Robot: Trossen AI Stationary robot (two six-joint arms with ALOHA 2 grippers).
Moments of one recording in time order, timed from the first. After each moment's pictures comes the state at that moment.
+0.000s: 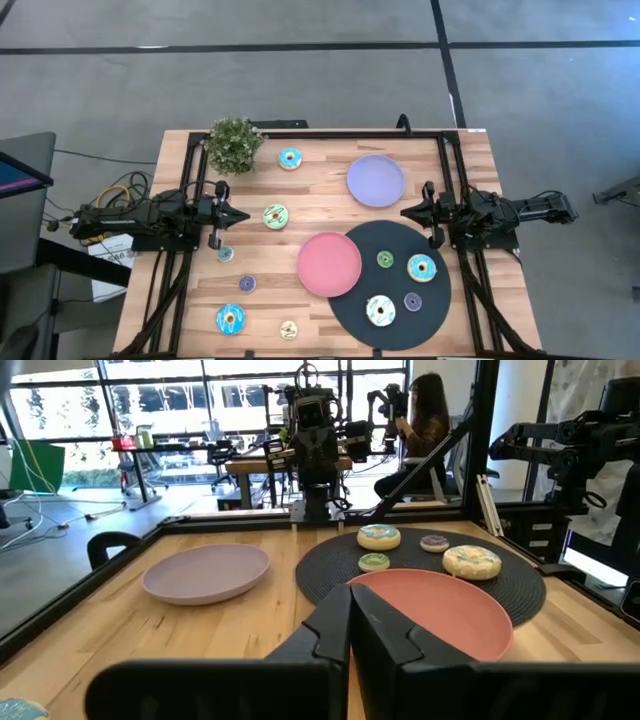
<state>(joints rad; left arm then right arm) 0.03 0.01 0.01 0.05 0.06 0.04 0.13 0.01 0.02 0.01 0.13 0.11</state>
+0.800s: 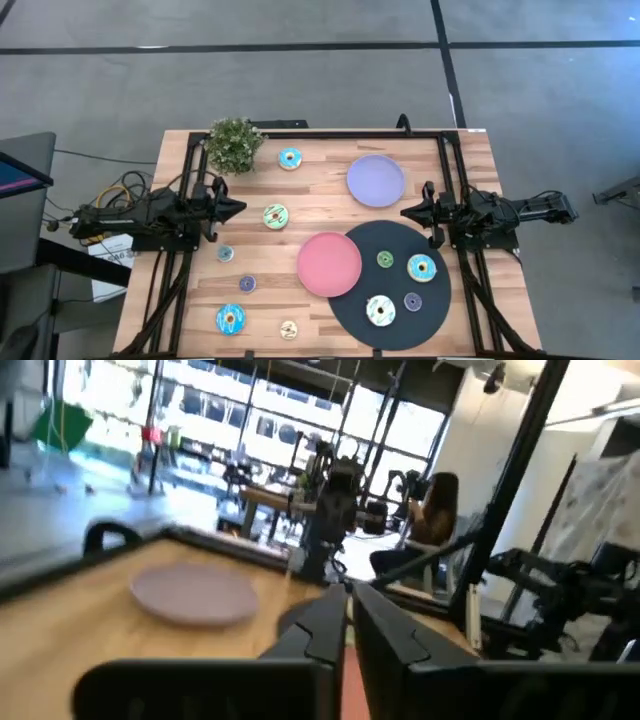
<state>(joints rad) 0.03 0.02 0.04 0.18 -0.04 -0.27 0.13 0.01 0.02 0.01 0.13 0.11</state>
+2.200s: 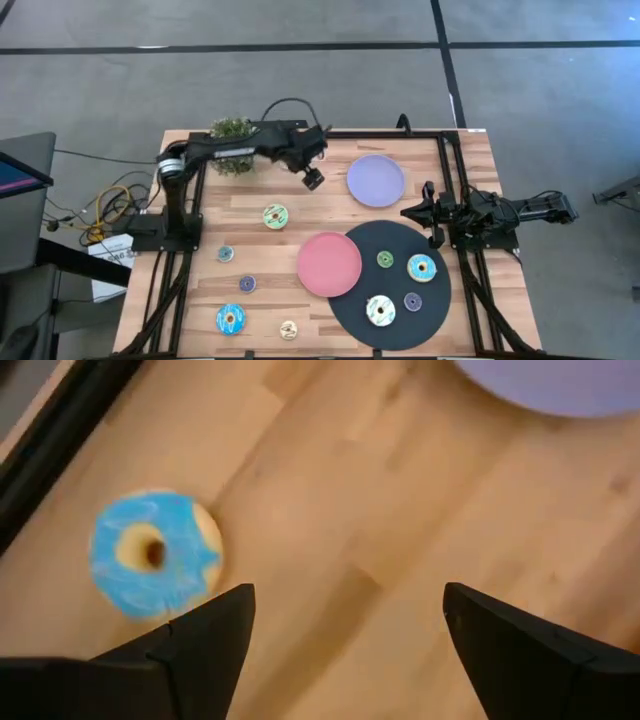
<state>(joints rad) 0.39 1.92 1.62 -0.90 -0.12 -0.27 0.13 0.01 0.02 0.01 0.13 0.11</state>
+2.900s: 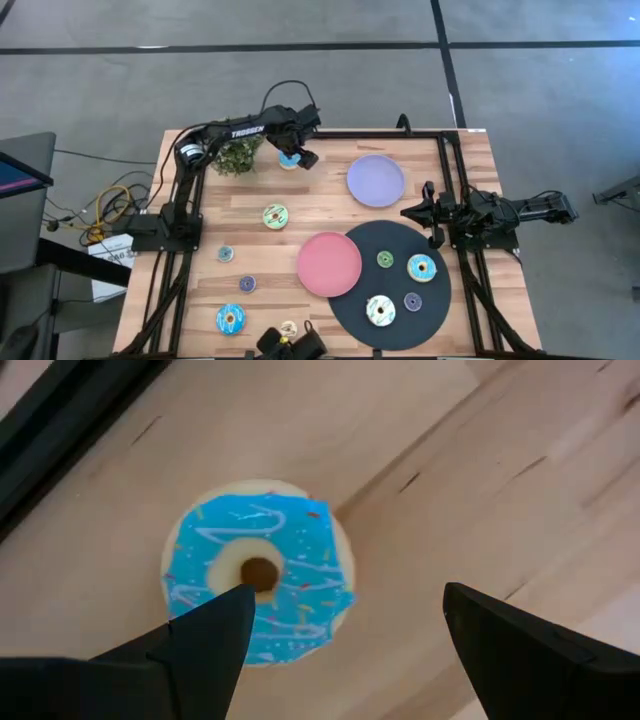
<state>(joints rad) 0.61 2.12 1.72 -0.97 -0.01 -0.25 0.13 0.01 0.02 0.01 0.13 0.11</state>
